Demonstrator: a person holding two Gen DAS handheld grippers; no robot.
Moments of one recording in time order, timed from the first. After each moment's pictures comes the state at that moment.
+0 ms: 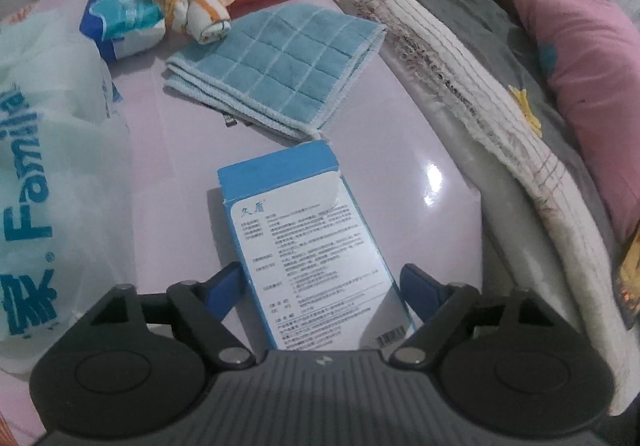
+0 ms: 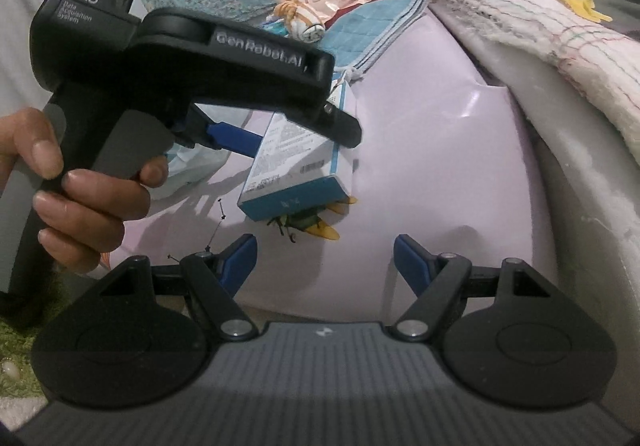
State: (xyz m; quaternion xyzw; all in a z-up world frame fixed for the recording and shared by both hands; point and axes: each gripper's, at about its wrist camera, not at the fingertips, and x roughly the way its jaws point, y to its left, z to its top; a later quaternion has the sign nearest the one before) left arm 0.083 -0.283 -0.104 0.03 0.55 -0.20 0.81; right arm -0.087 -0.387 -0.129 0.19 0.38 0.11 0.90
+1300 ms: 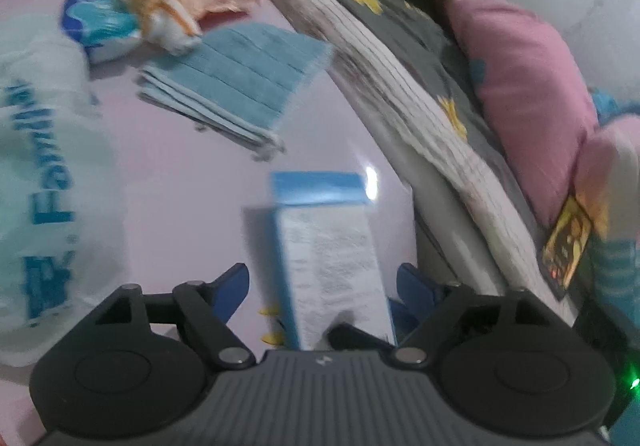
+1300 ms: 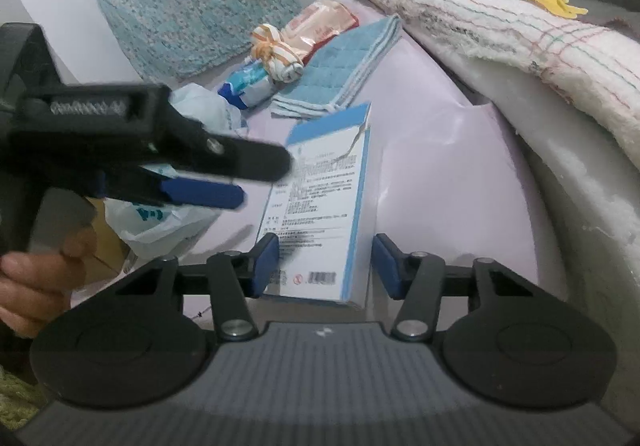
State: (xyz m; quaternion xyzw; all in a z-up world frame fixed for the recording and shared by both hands) left arm 0.075 -0.246 -0.081 -0.03 0.54 -0.31 0.79; right arm -0.073 -0.396 -0.126 0.25 0.34 0.07 0.90
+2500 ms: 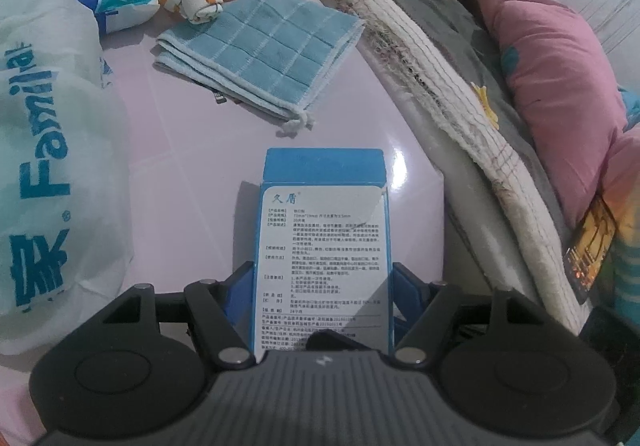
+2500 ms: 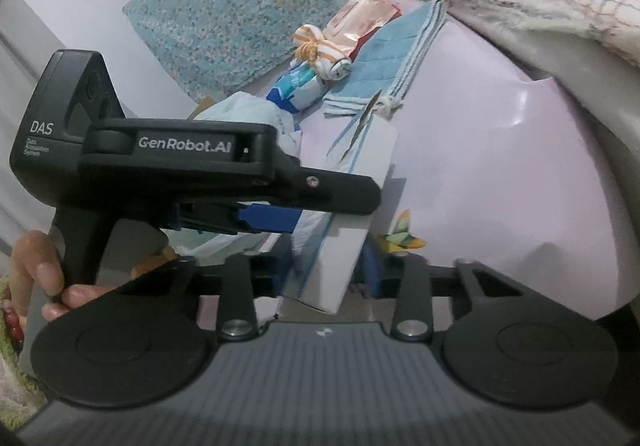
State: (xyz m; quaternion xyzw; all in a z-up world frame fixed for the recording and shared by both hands) left arm 0.082 -0.244 -0.096 -0.03 0.56 -0.27 0.78; right arm -0.054 -0.386 -0.133 0.32 0.32 0.14 0.88
